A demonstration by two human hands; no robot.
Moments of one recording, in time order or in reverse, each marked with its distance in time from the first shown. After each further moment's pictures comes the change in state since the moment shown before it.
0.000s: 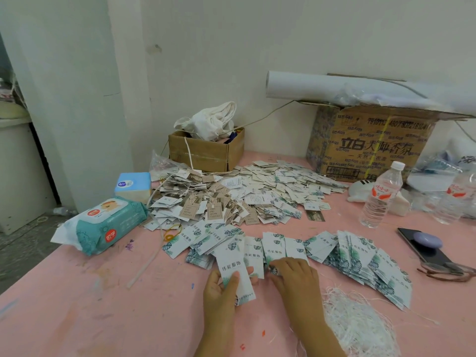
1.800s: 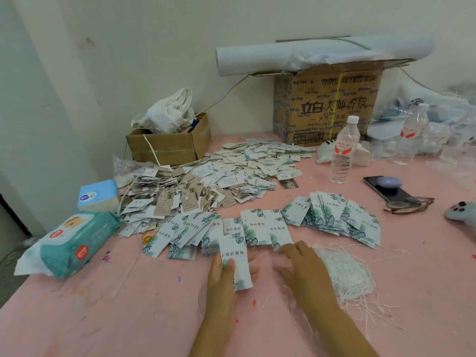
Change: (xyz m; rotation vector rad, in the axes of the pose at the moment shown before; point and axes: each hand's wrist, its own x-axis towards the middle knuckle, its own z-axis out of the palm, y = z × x) left_hand -0.011 -0.008 0.007 0.325 -0.176 -0.095; right_hand -0.046 0.012 -0.027 0.117 -0.077 0.220
